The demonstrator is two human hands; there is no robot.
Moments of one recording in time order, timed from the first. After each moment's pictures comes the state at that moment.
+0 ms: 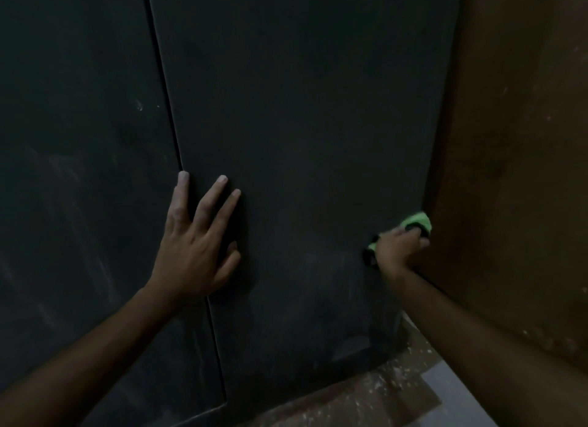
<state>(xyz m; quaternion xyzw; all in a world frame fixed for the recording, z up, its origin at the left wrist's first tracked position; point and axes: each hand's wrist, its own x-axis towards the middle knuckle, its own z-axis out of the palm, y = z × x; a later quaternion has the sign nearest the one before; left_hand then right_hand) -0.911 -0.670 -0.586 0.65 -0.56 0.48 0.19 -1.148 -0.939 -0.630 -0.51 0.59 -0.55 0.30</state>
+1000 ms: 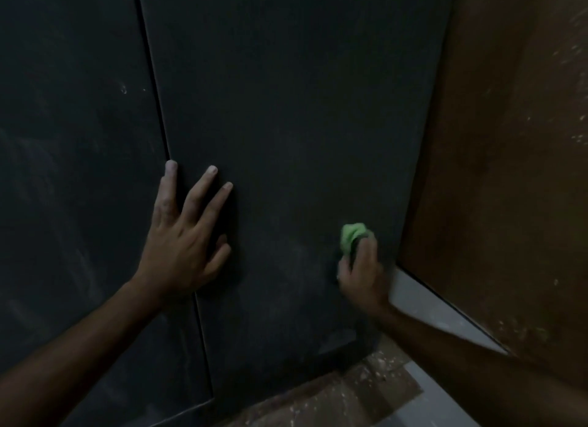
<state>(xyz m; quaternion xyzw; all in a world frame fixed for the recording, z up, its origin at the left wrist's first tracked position) -0.908 -0.674 -0.589 0.63 -0.57 0.48 0.20 -1.155 -0.902 -0.702 -0.77 0.44 -0.44 0.13</state>
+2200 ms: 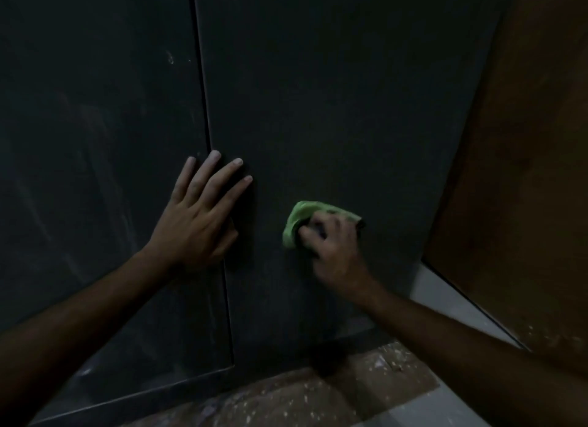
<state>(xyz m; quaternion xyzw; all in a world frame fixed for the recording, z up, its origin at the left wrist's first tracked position) -0.887 -0.645 -0.593 0.60 -0.60 0.50 0.13 -1.096 -0.854 -0.673 -0.87 0.09 -0.47 -0.15</state>
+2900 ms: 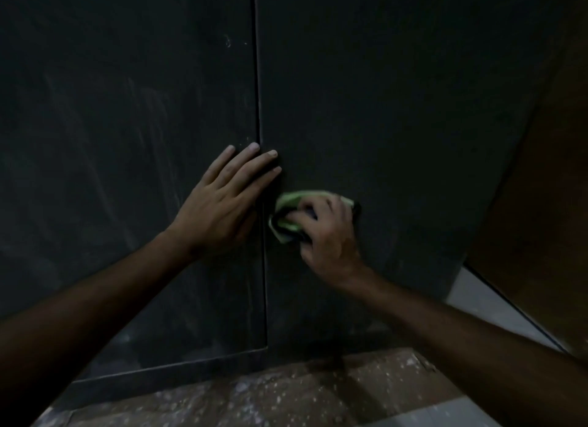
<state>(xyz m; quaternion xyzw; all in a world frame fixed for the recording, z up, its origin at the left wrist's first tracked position) -0.875 -0.614 -0.584 0.60 -0.64 0.47 0.10 -1.046 -0.779 -0.643 -0.88 0.07 -0.46 -0.07</state>
